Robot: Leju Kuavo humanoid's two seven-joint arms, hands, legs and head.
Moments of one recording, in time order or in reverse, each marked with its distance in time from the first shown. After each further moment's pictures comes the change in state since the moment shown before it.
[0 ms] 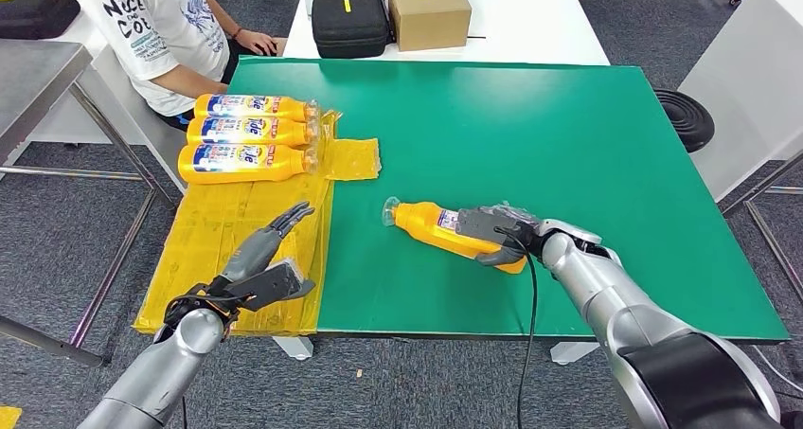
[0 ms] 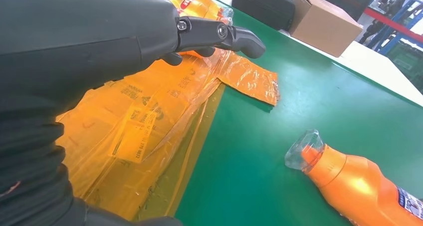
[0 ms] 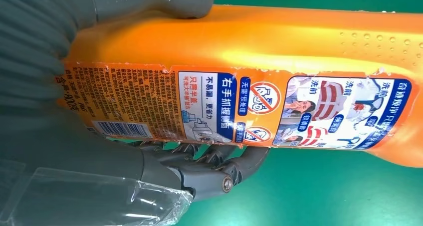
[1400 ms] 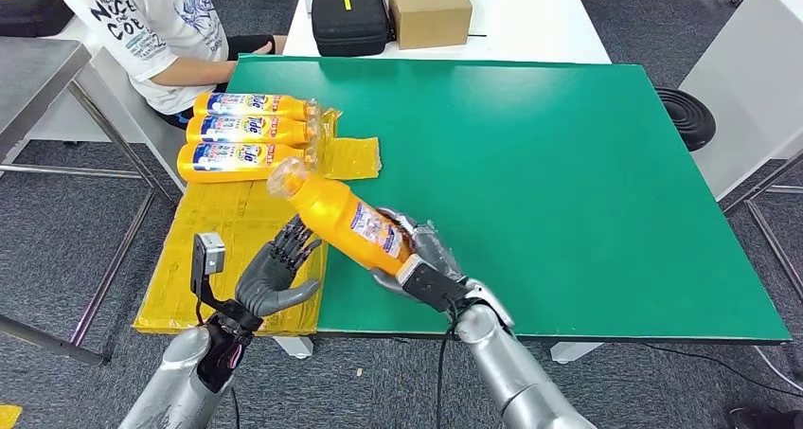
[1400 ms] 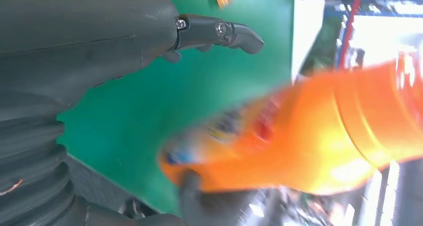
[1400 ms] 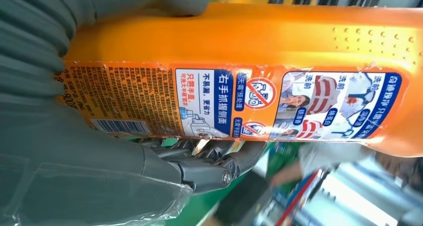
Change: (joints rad) left arm 0.120 -0.113 0.113 -0.059 0.920 -0.435 0.080; right arm 0.427 0.302 -0.147 -0.480 -0.249 -0.307 -0.383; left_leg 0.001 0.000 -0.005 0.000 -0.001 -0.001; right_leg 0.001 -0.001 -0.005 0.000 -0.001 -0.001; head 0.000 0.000
